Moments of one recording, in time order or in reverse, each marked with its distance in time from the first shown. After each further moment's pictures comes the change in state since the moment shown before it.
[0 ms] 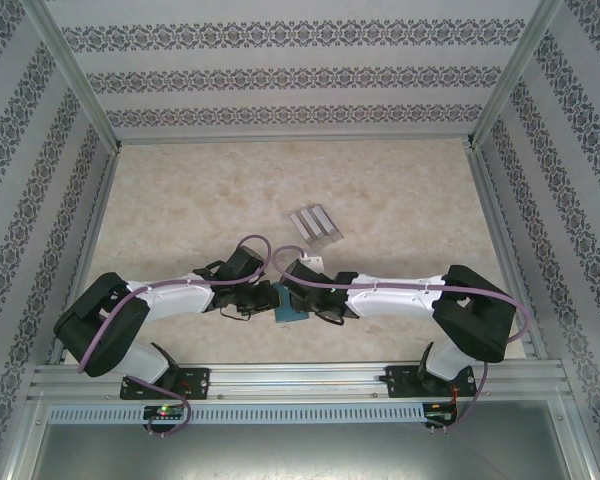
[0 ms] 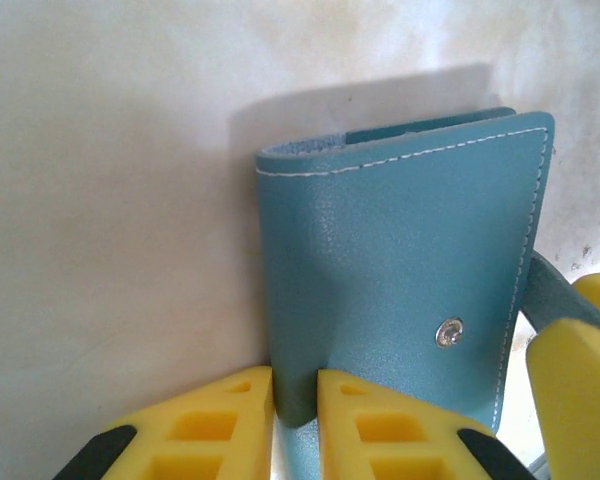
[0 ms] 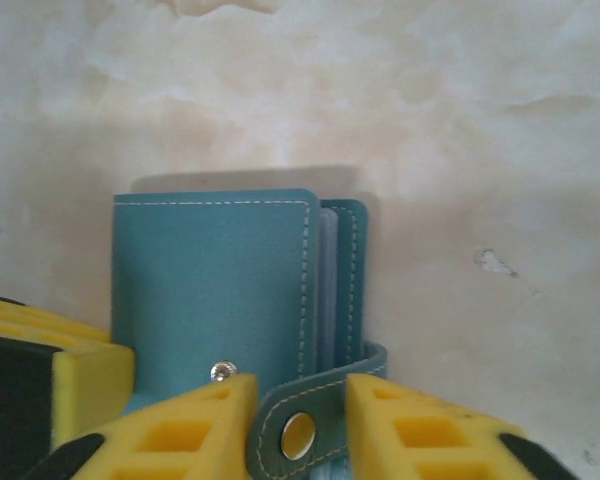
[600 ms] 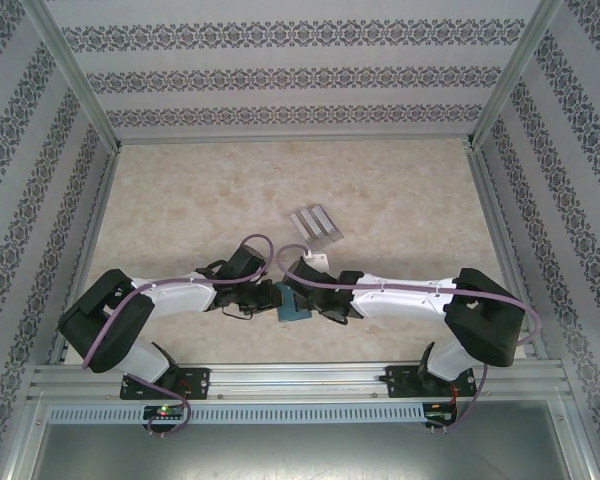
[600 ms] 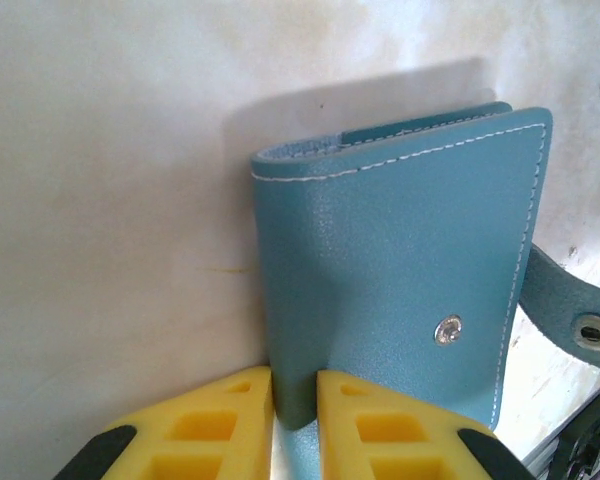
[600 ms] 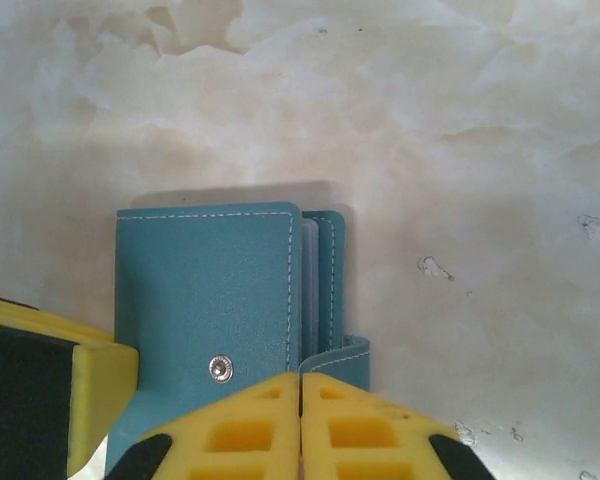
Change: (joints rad) left arm 0.000 0.028 0.008 0.031 0.023 0.000; right arm 0.005 -0.049 0.006 -0.058 0.053 -0.002
